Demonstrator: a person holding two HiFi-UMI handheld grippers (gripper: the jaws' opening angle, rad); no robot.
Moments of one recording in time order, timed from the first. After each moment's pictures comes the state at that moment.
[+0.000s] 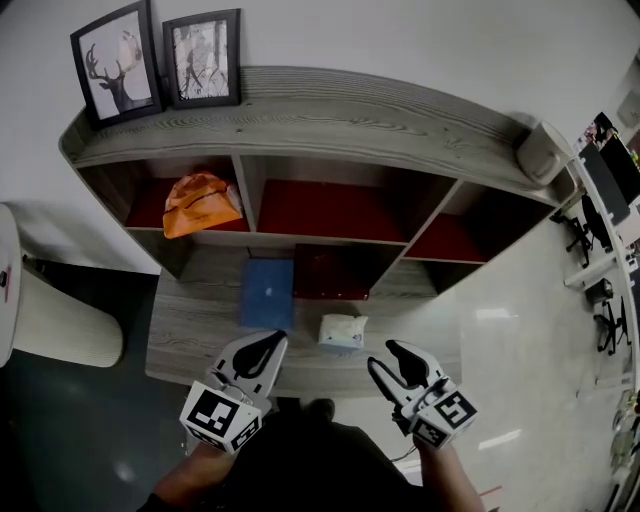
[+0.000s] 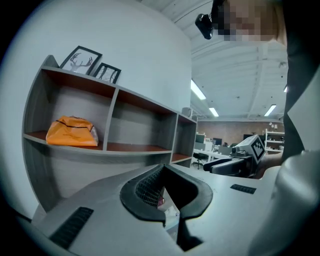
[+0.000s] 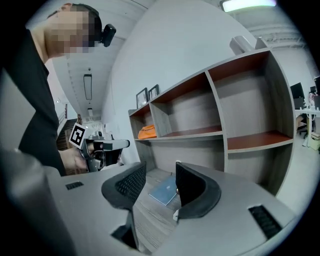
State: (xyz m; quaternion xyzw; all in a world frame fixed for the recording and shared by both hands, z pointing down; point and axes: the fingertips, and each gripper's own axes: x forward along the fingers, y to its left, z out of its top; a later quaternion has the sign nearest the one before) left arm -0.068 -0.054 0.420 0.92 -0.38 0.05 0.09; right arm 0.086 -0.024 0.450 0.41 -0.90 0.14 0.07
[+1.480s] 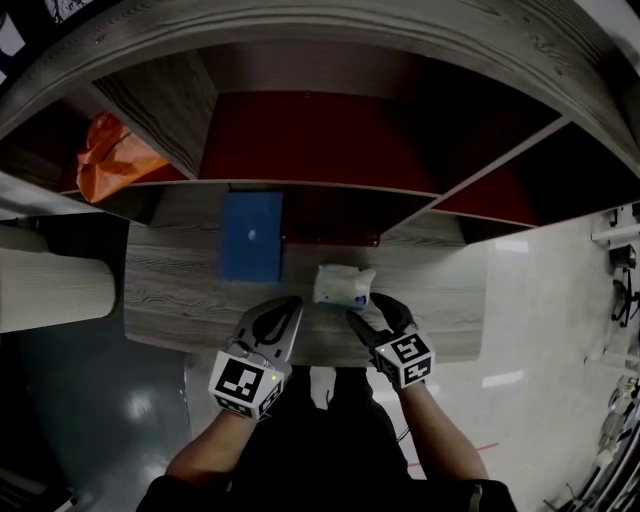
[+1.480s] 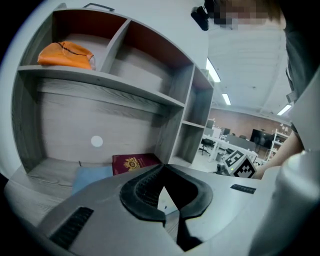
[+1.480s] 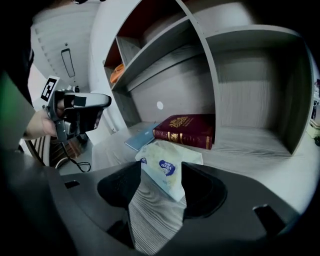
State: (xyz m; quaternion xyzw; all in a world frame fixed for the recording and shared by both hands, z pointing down) left arm -0.005 -0.099 0.594 0.89 -0.40 0.13 0.18; right arm 0.106 -0.082 0.714 0.38 -0.86 0.24 0.23
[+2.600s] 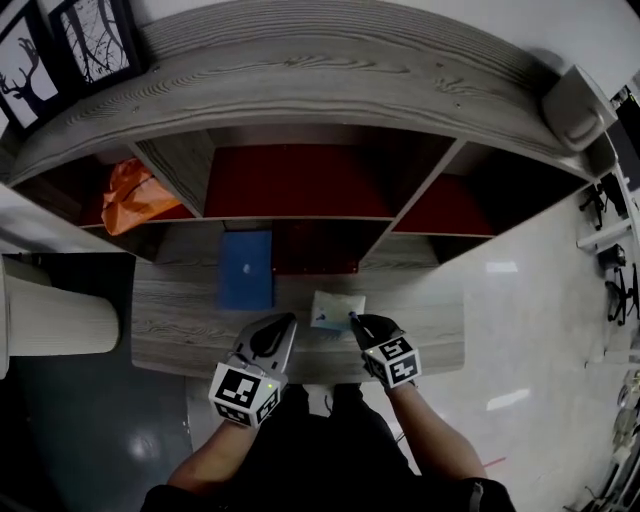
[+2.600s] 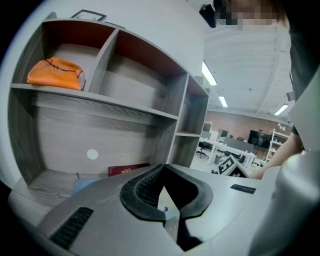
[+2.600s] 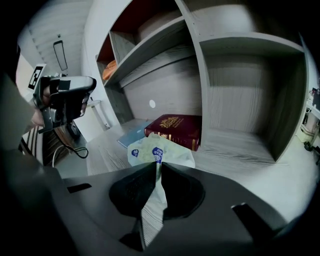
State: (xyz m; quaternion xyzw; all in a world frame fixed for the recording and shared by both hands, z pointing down) left arm 0.006 -0.098 0.550 0.90 -0.39 0.12 0.16; right arm 0.130 -0.090 0.704 0.40 -0.84 0.25 0.27
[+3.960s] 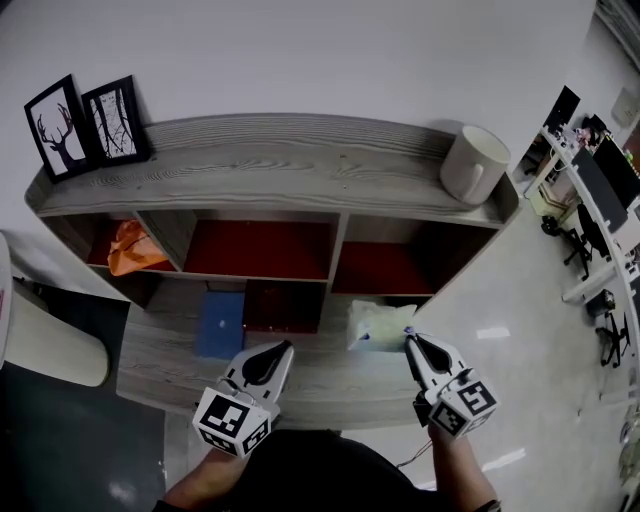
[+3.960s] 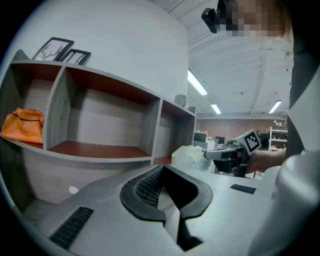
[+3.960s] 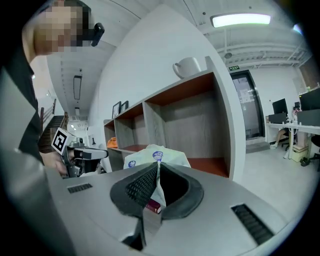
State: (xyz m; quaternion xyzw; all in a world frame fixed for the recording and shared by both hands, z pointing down) left arm 0.100 -0.101 0.420 0.91 -0.39 0.06 0.10; right arm 0.304 -0.102 0.420 0.48 -0.87 0.10 0.05
